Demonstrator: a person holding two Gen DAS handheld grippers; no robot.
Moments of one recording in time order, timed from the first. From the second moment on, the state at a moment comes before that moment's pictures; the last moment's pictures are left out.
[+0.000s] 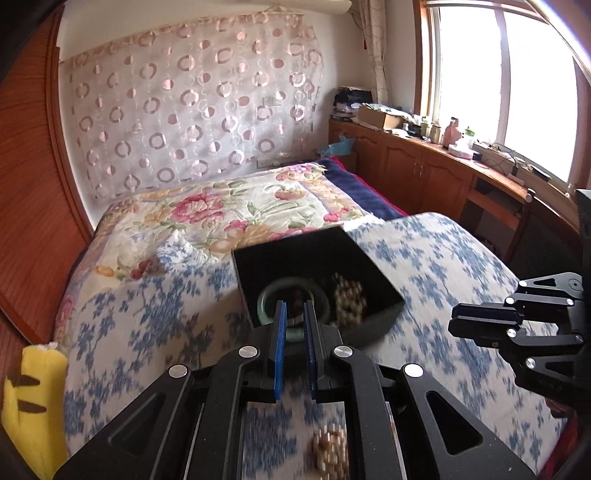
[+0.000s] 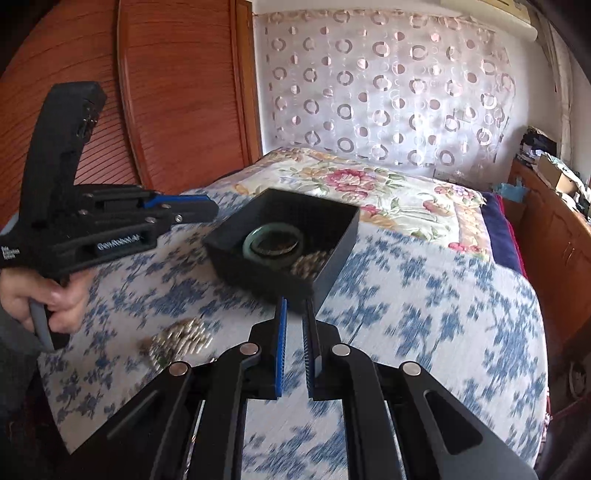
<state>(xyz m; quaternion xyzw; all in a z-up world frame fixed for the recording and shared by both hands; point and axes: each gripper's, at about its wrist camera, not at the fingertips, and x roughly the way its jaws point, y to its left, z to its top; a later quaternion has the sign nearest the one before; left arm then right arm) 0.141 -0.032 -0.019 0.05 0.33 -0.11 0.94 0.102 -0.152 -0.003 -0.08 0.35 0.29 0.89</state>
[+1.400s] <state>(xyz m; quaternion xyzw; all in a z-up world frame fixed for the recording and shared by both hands) 0.031 -0.021 -0.068 0.02 0.37 -0.13 0.92 0.020 -0.141 -0.028 -0.09 0.38 0.33 0.86</state>
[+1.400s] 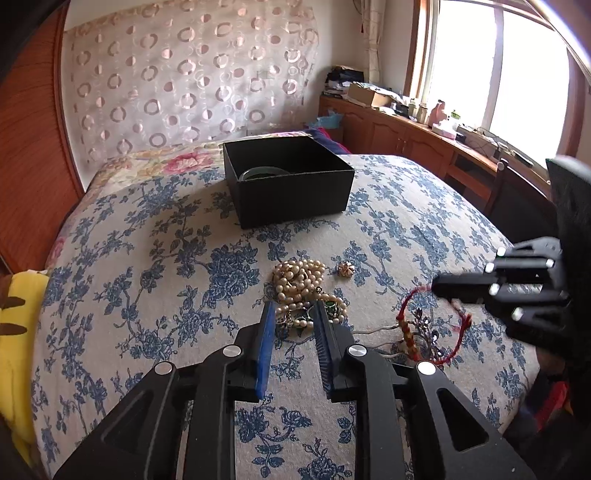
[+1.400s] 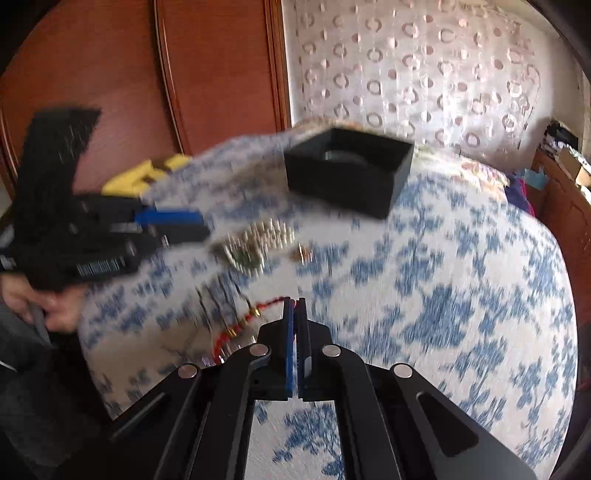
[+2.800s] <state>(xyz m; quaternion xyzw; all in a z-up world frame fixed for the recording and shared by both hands) 0.020 -0.126 -0.092 0.12 0.43 -0.24 0.86 0.015 -0.217 -0.024 -0.04 0.37 0.24 0.90</state>
